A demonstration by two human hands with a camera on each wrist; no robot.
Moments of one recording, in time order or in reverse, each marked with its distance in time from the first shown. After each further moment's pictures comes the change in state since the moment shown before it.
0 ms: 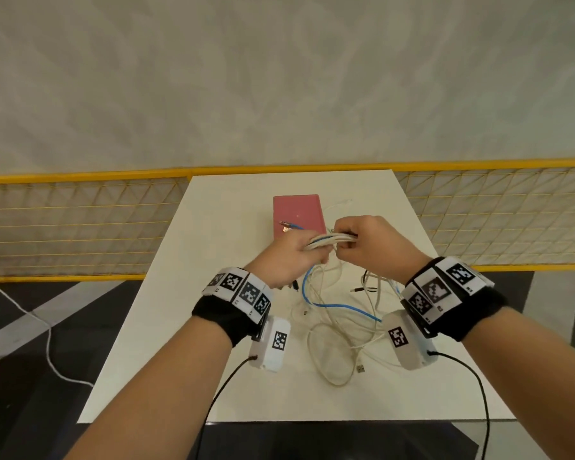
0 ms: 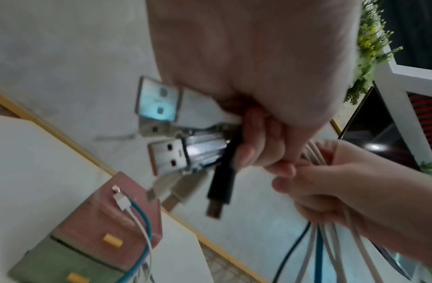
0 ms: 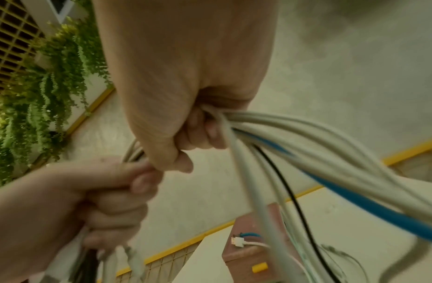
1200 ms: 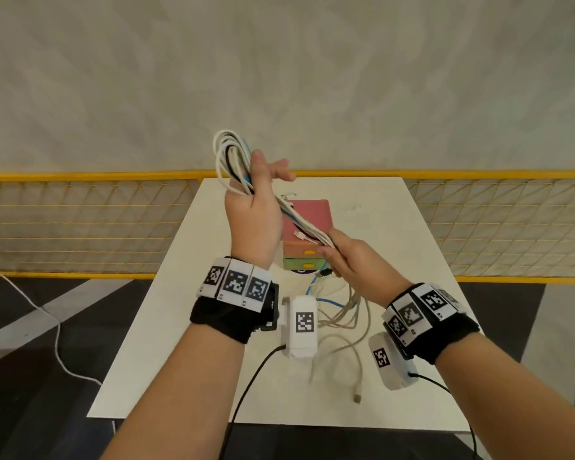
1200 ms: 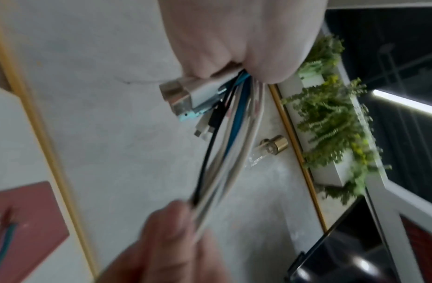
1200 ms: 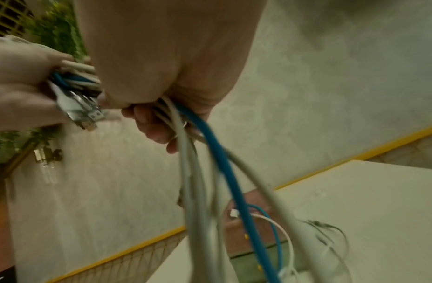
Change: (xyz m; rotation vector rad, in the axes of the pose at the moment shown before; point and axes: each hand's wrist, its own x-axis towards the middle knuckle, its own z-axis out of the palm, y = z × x) left_hand -0.008 0.055 -0.038 -0.532 0.917 0.221; right_hand -0.005 -0.016 0.036 0.217 0.005 -0.149
